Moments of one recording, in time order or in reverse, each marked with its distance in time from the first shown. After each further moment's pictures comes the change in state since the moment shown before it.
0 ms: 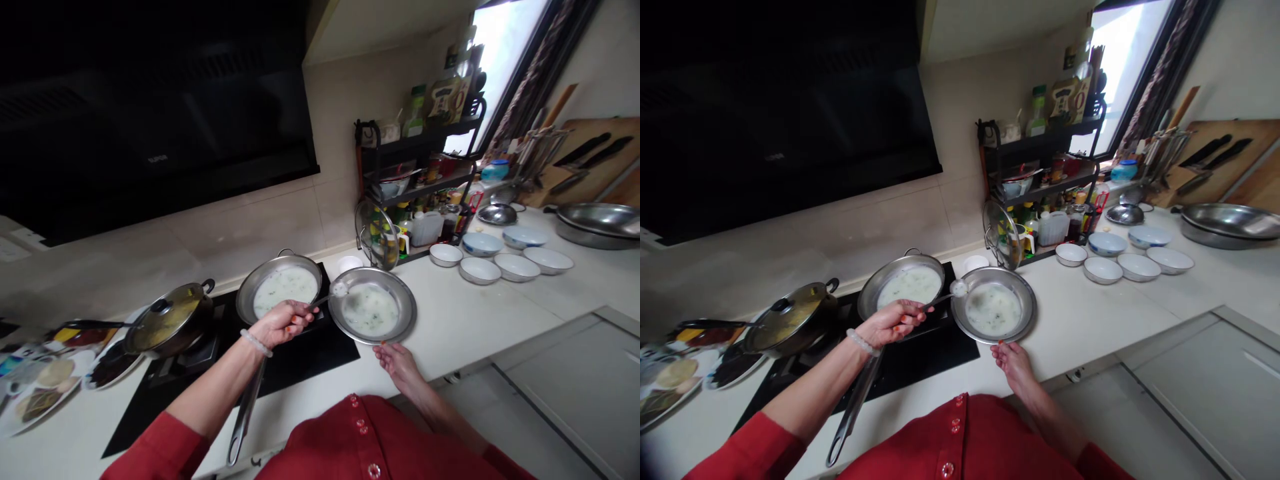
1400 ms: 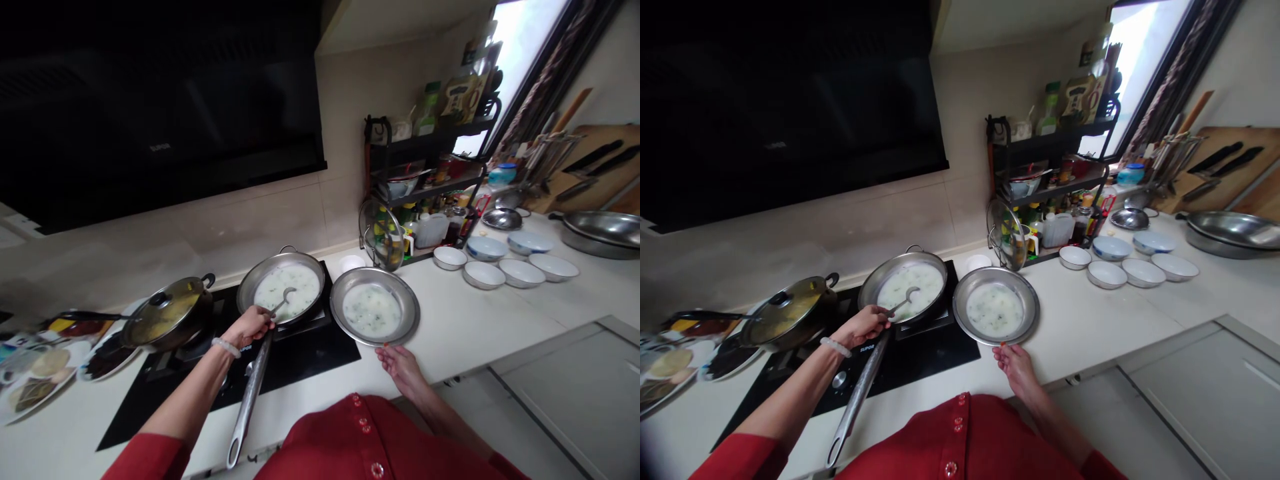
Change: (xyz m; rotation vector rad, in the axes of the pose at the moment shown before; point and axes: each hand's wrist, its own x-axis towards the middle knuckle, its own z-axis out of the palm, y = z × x) left_hand 0.000 -0.029 -0.093 0.242 0.450 0.124; right_hand -0.002 -0.003 0.000 -0.026 0.008 0.011
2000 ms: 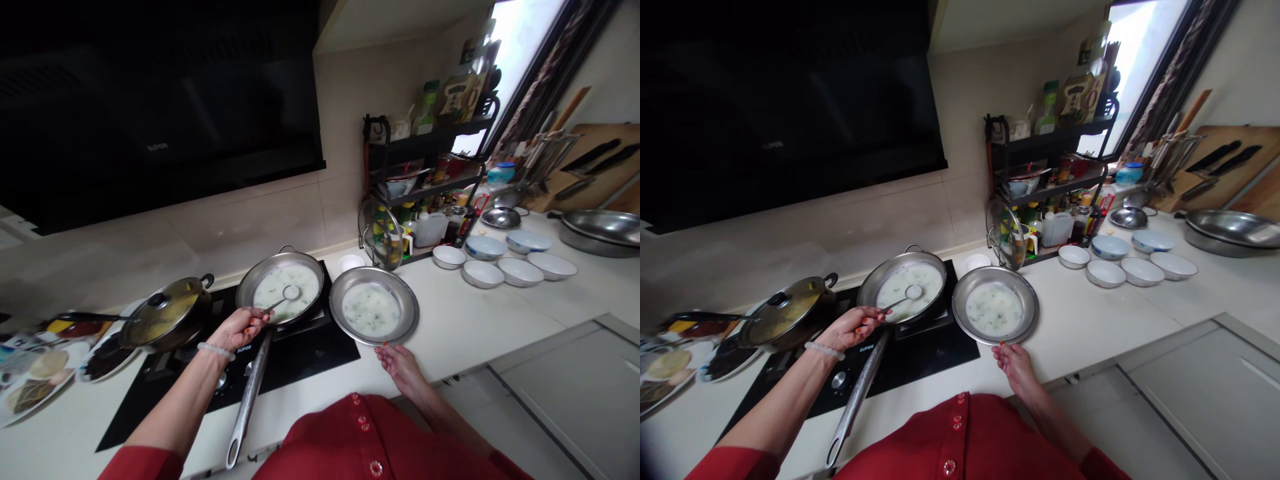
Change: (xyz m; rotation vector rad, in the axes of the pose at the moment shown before) left_hand -0.002 0.007 -0.020 -0.508 -0.148 -0.202; right_hand 0.000 -0.001 -0.001 -0.017 -0.010 -0.001
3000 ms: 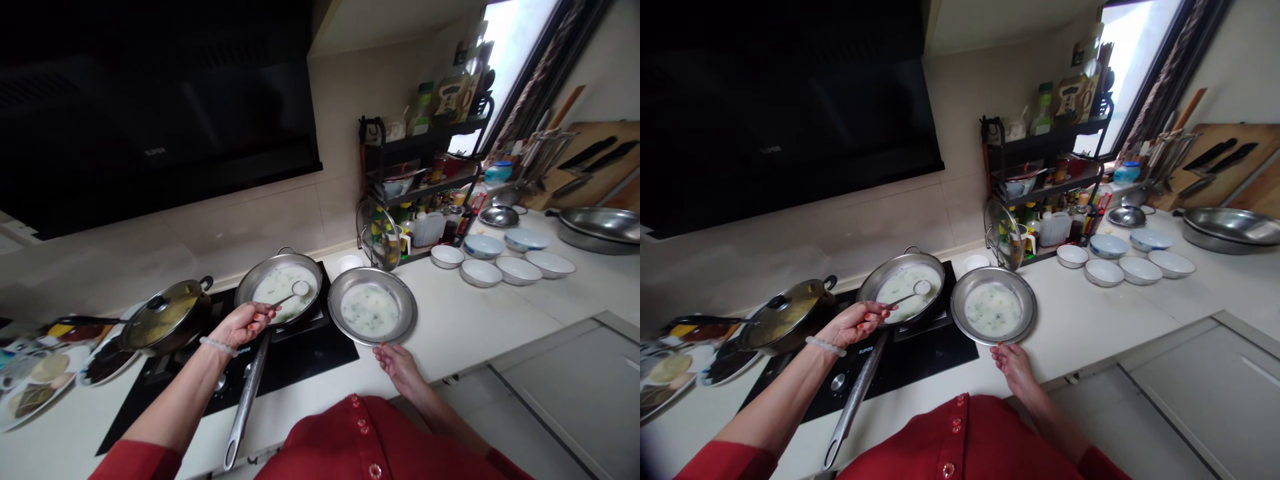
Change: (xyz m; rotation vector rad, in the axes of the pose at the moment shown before) left_hand -0.017 0.014 0.032 -0.009 -0.070 -0.040; right_hand 0.001 0.000 0.000 0.015 -0.014 0.000
